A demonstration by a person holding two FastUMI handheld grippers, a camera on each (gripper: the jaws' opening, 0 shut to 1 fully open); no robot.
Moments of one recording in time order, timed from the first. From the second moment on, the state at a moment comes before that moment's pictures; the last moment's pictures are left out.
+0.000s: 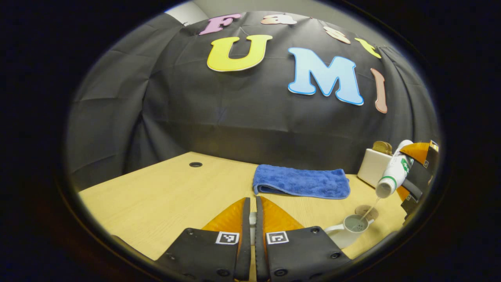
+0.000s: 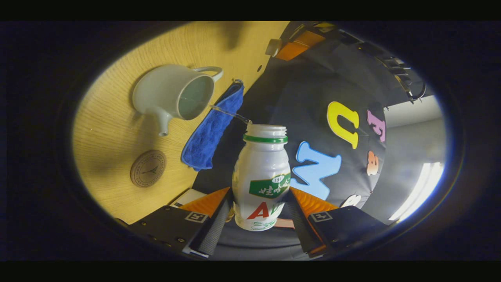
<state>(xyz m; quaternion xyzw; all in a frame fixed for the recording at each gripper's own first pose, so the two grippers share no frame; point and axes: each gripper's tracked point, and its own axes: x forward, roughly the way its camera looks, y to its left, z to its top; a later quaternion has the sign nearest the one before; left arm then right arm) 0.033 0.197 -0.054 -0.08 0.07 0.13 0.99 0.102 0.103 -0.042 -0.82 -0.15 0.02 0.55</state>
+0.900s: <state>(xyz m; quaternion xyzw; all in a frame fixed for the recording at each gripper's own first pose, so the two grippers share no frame) 0.032 0.196 -0.052 -0.09 0.07 0.13 0.98 0.105 0.108 -0.033 -0.85 -0.17 0.03 0.50</state>
